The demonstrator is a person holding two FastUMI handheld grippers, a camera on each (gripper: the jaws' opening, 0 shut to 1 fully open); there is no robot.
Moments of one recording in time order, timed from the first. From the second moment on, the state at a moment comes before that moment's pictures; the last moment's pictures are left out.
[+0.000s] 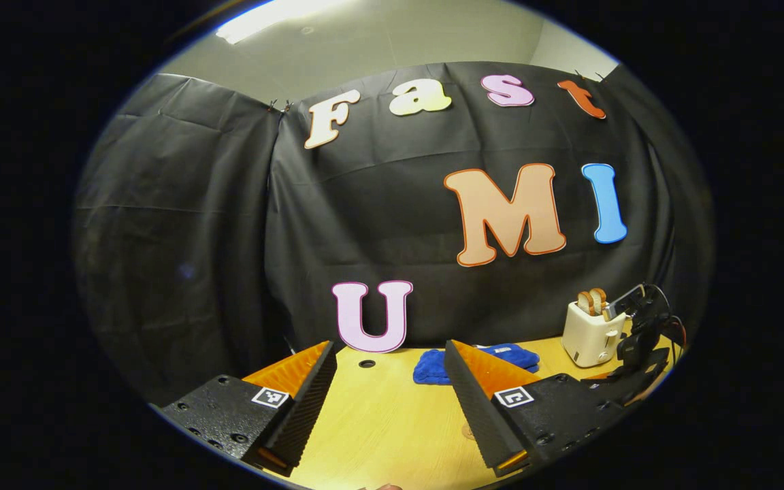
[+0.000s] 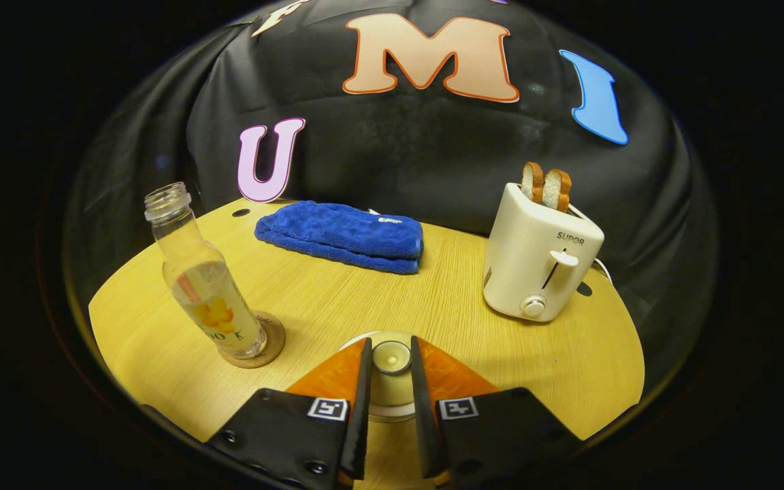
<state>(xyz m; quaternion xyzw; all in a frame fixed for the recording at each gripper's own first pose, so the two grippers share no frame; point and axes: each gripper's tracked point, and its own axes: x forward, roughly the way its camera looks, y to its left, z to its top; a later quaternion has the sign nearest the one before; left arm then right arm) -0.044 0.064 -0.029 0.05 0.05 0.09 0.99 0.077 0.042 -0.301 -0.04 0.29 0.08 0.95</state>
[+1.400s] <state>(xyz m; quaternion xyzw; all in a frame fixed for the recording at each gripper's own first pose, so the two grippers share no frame) 0.006 -0.038 -0.243 -0.02 0.15 -0.15 0.98 -0.011 -0.073 -0.202 -0.04 0.30 -0.07 0.95</state>
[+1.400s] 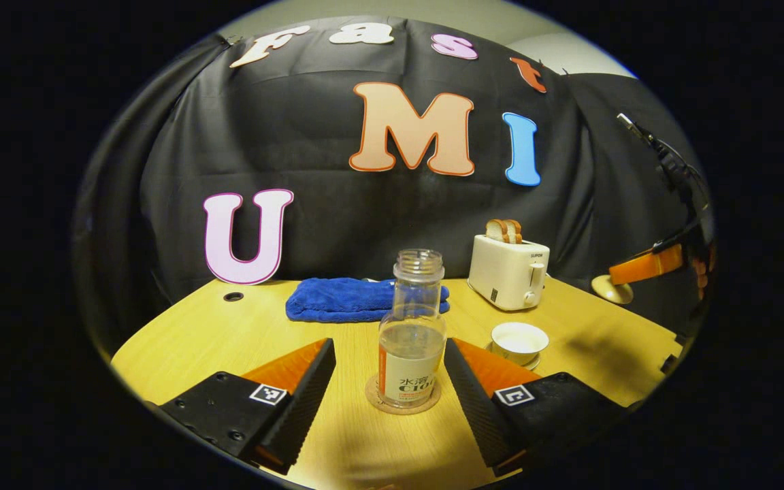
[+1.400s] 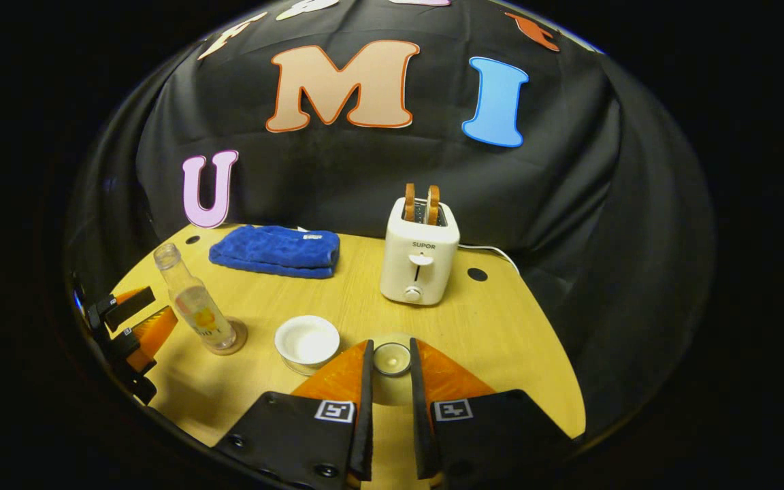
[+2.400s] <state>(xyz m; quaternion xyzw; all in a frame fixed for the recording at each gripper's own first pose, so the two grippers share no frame) 0.037 -0.068 -0.283 0.01 0.16 -0.17 0.97 -0.038 -0.070 -0.216 -0.07 0.33 -0.08 0.94</state>
